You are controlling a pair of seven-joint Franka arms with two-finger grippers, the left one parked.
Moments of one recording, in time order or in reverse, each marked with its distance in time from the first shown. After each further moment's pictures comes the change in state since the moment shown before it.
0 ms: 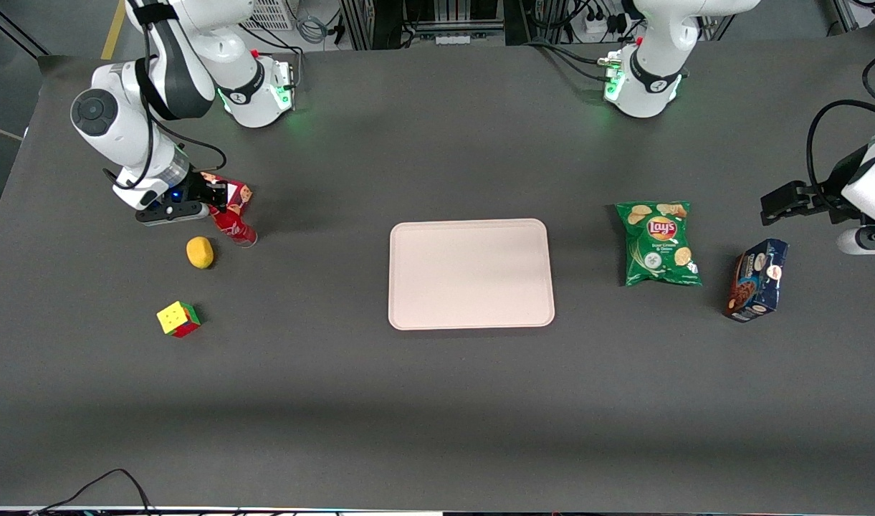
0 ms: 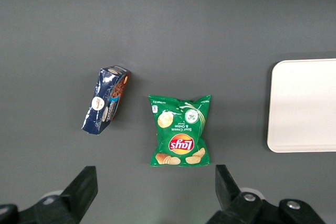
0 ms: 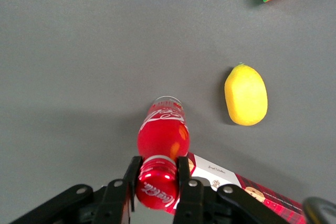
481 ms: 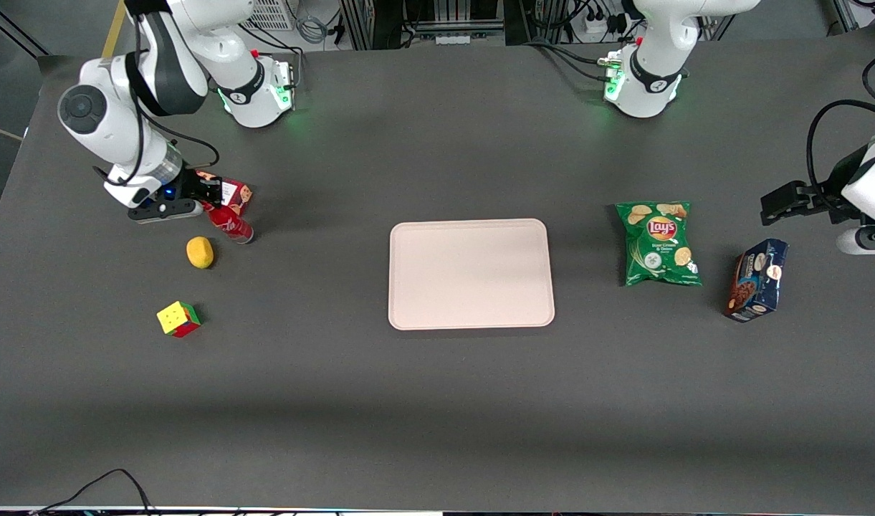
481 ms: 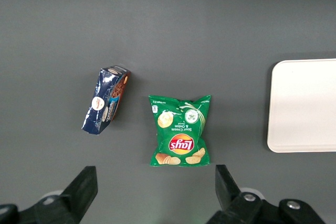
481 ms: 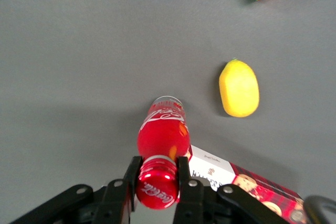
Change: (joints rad) arm -0.001 -0.032 -0.002 0.052 0.000 -0.110 0.000
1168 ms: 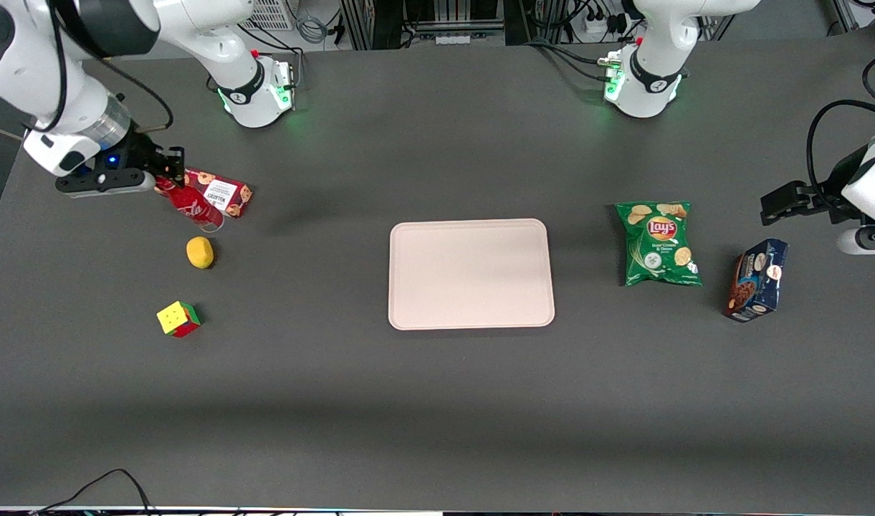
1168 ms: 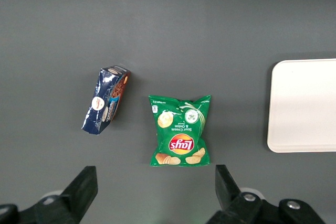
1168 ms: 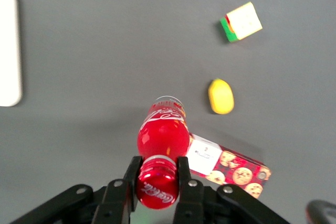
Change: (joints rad) arm 0.009 -0.042 0.113 0.408 0.017 -0.437 0.107
